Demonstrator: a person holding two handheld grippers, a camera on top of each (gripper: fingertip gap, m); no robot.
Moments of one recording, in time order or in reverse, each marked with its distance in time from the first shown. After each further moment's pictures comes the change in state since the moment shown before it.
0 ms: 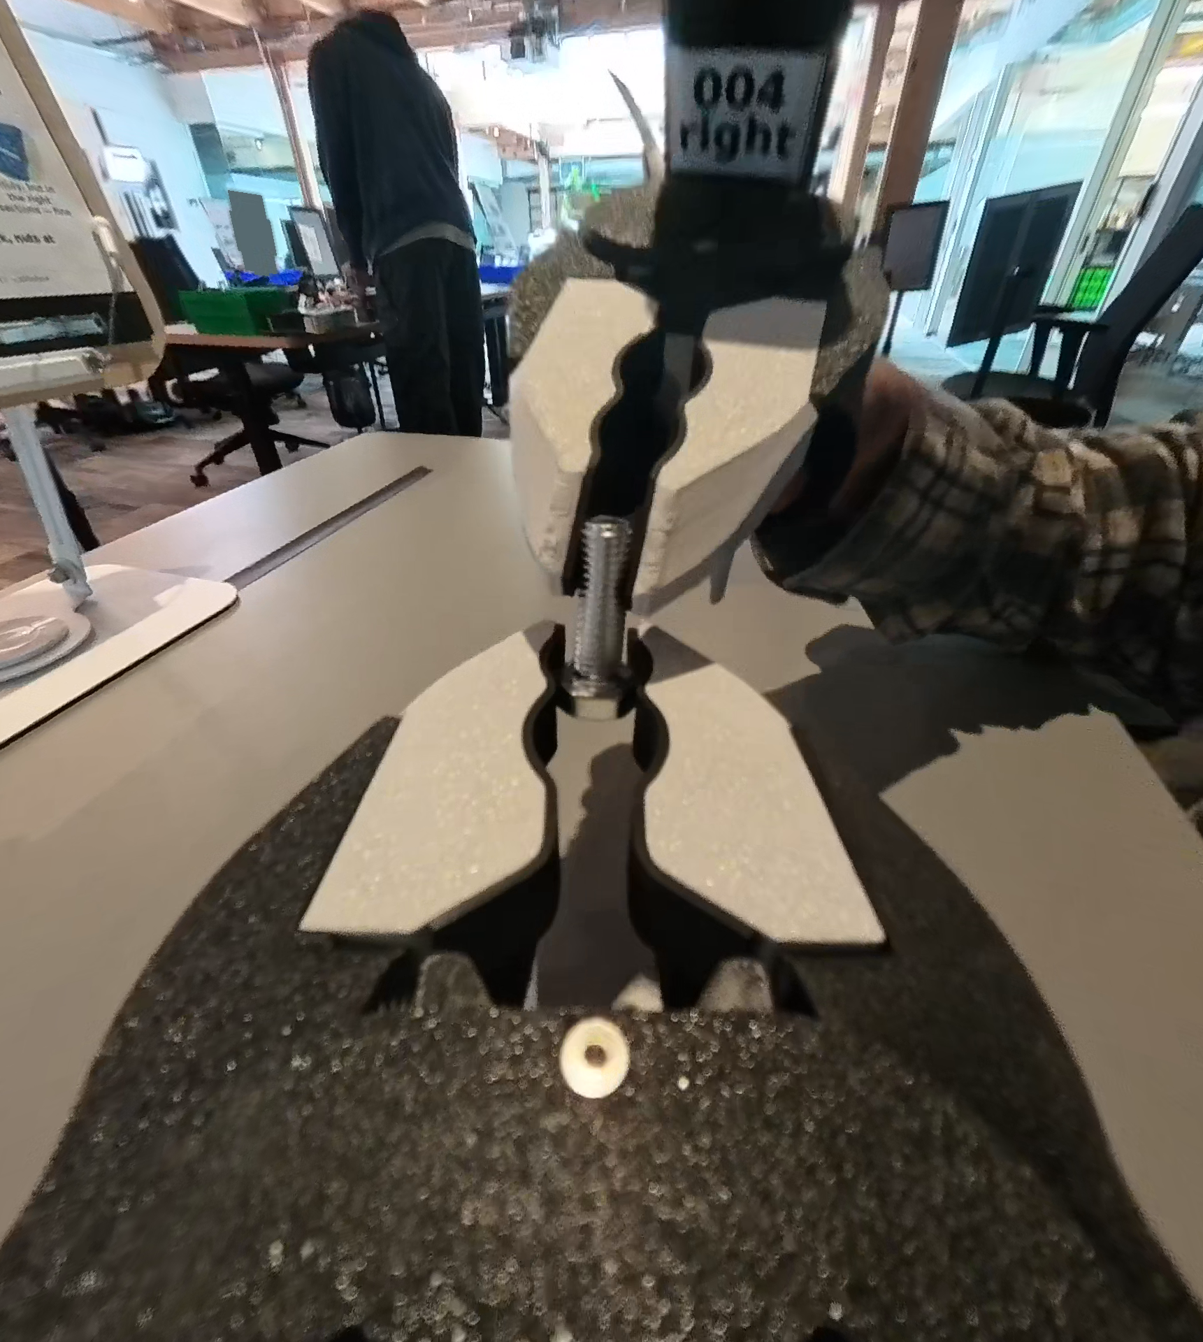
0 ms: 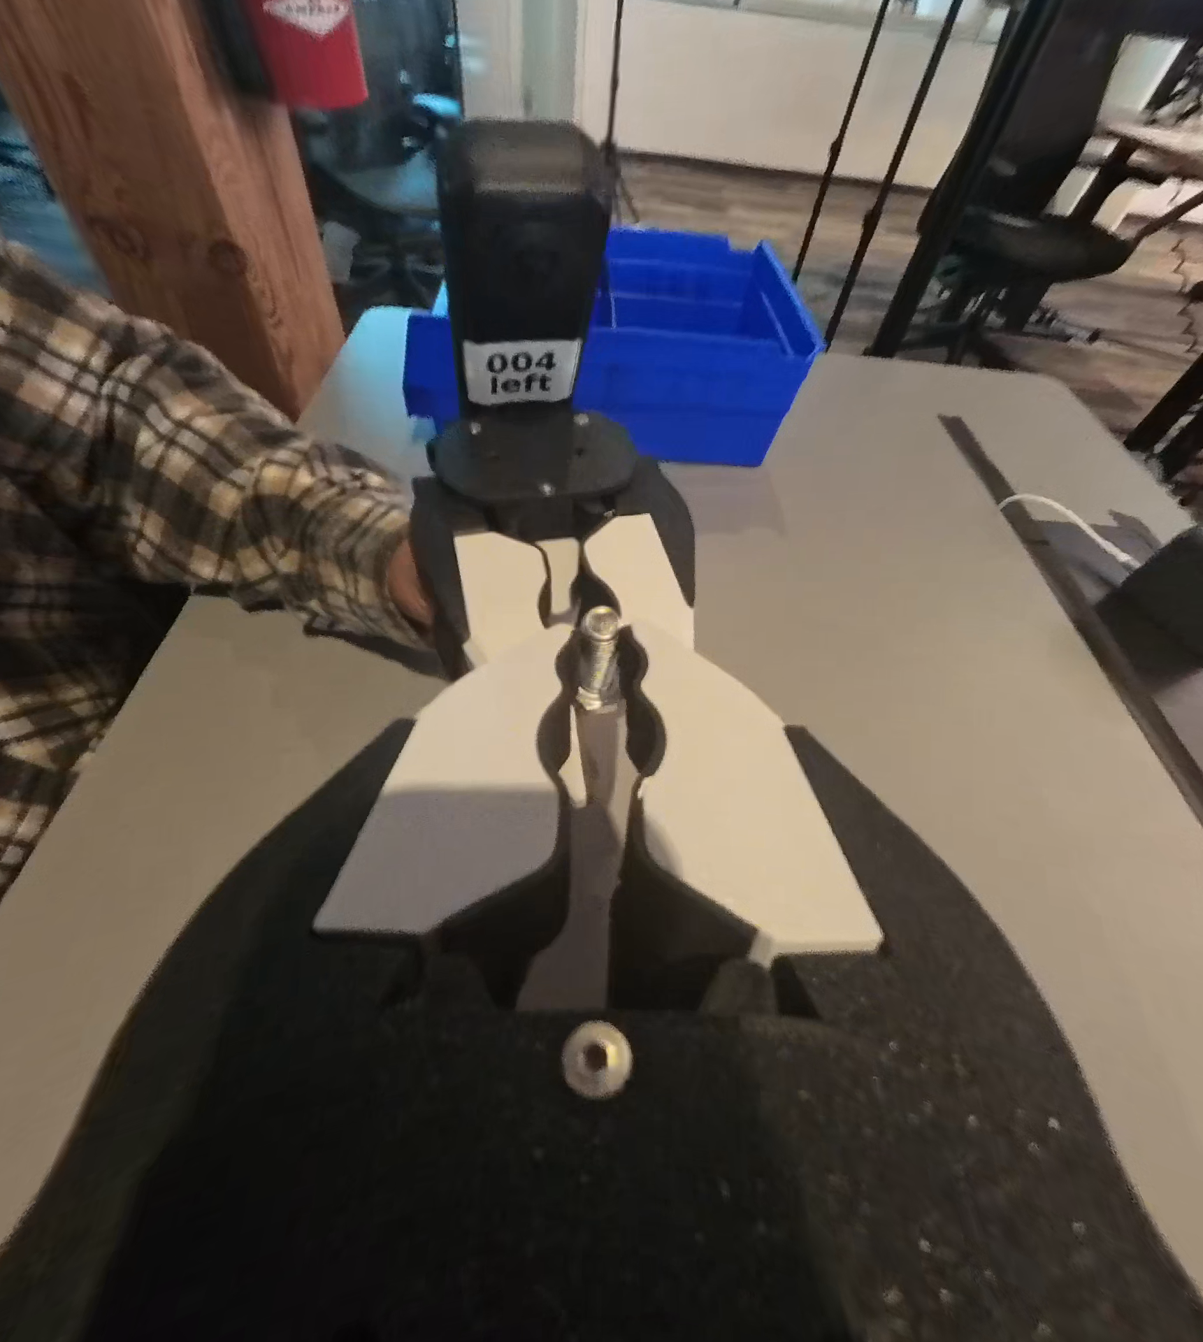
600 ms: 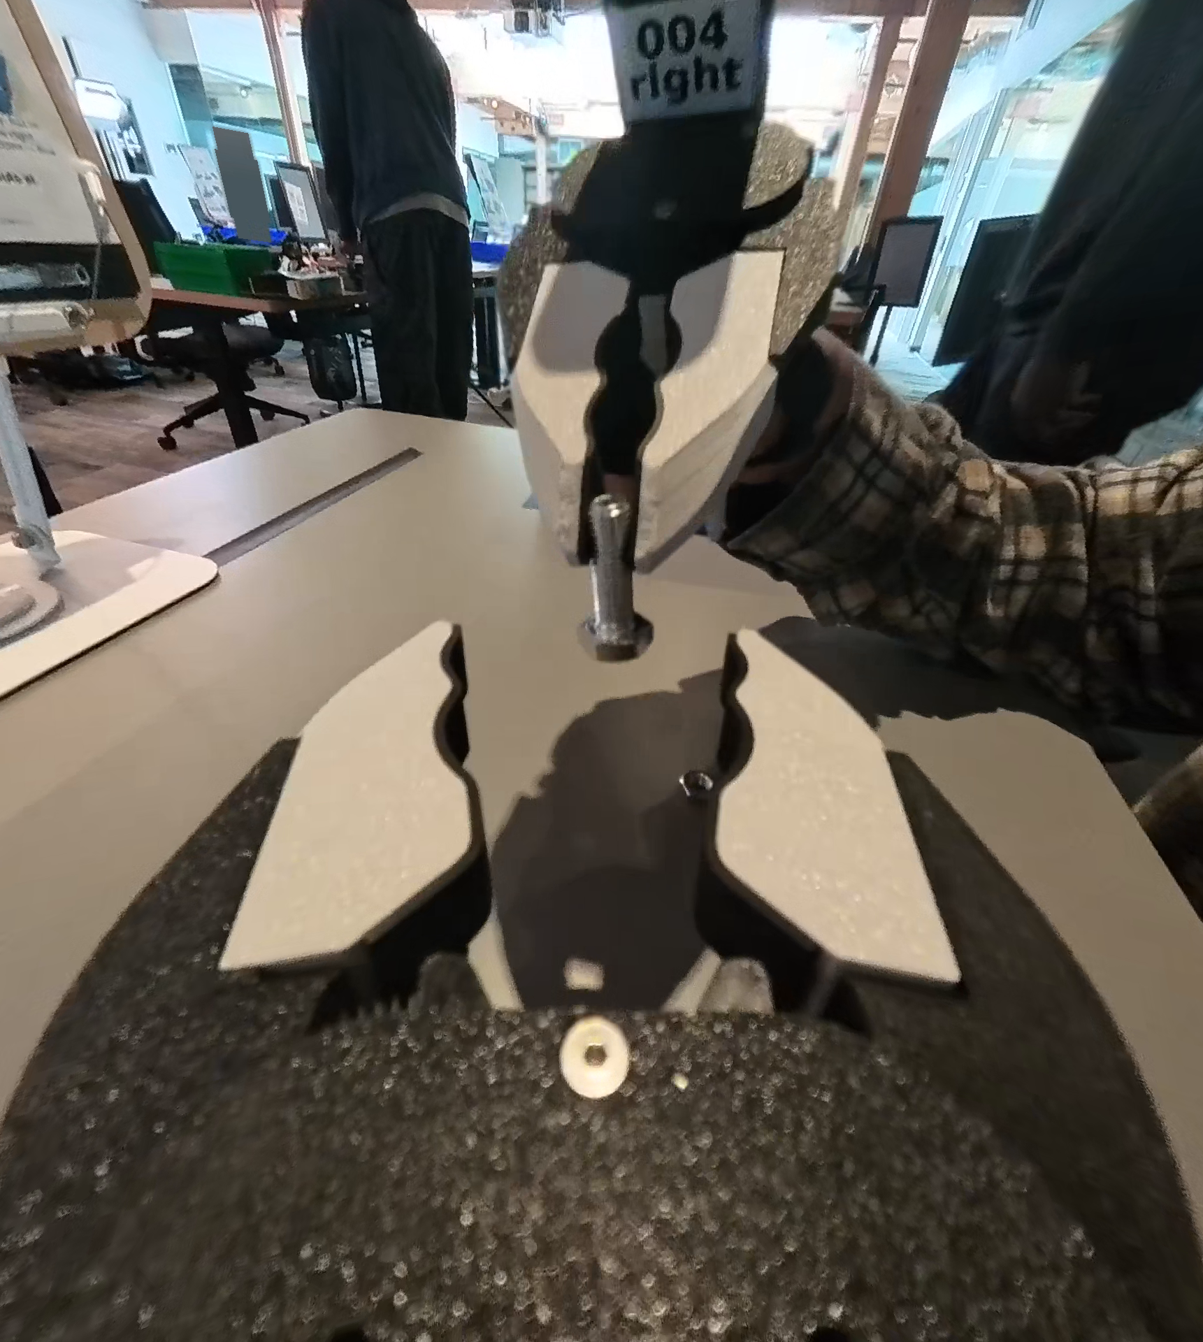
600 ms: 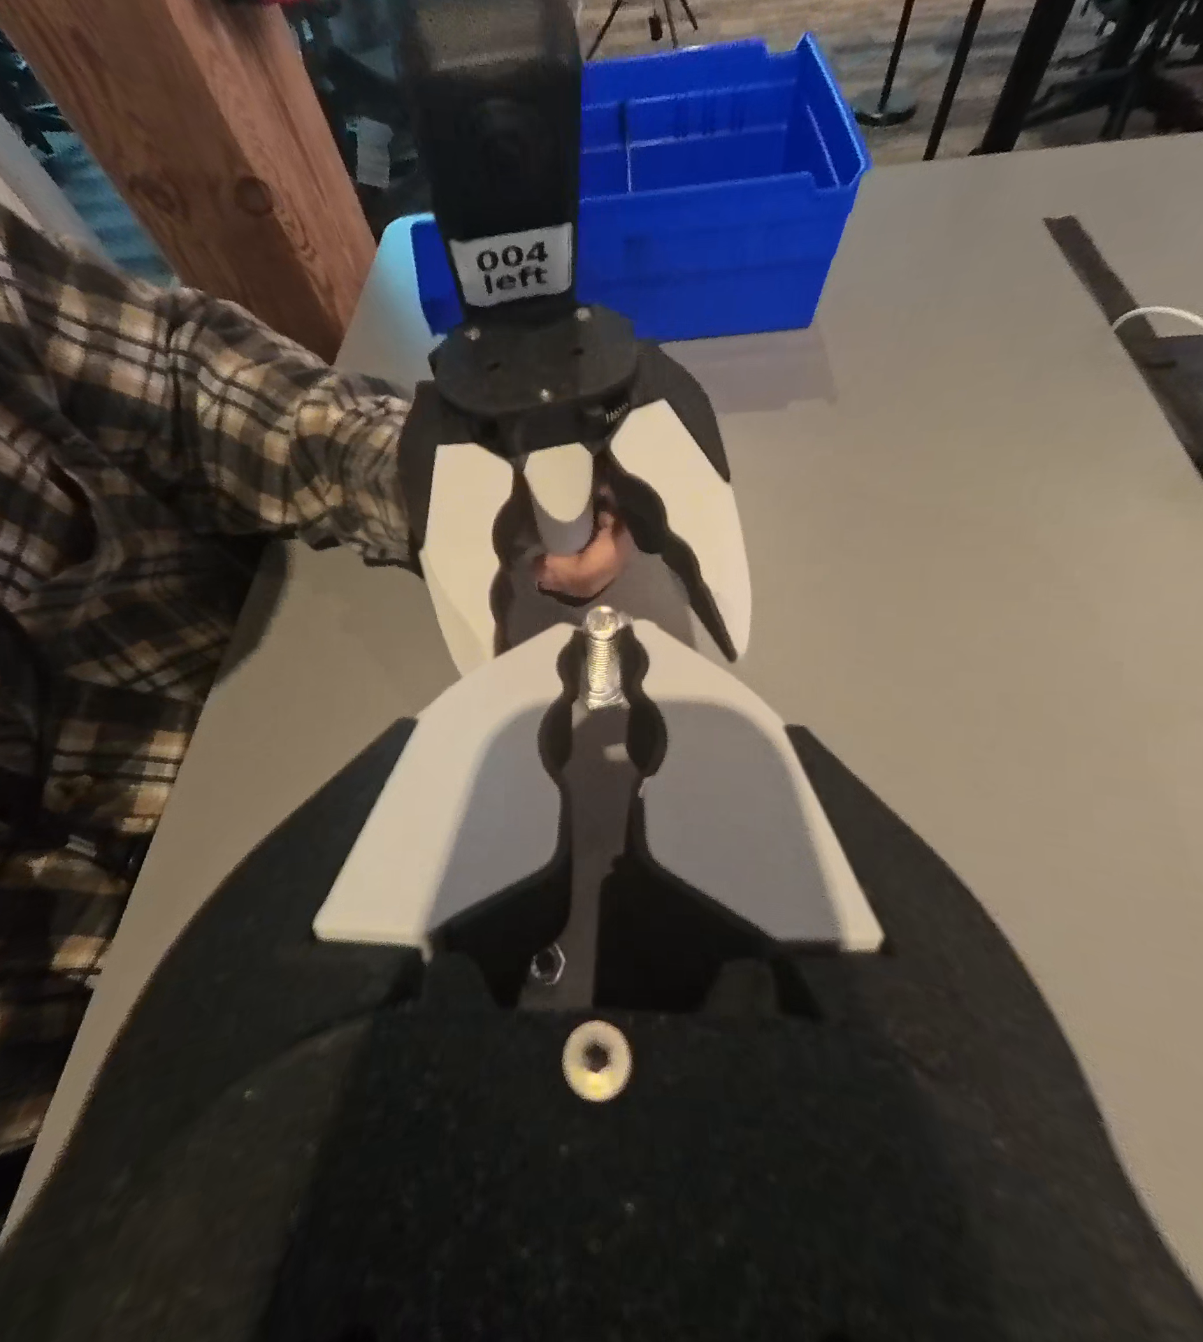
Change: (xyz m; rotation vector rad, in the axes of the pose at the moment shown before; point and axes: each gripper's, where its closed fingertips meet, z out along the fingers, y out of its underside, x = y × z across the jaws) left arm -0.007 0.001 0.004 -0.026 0.011 -0.070; right arm 0.011 0.015 -0.024 -0.160 -0.098 0.166
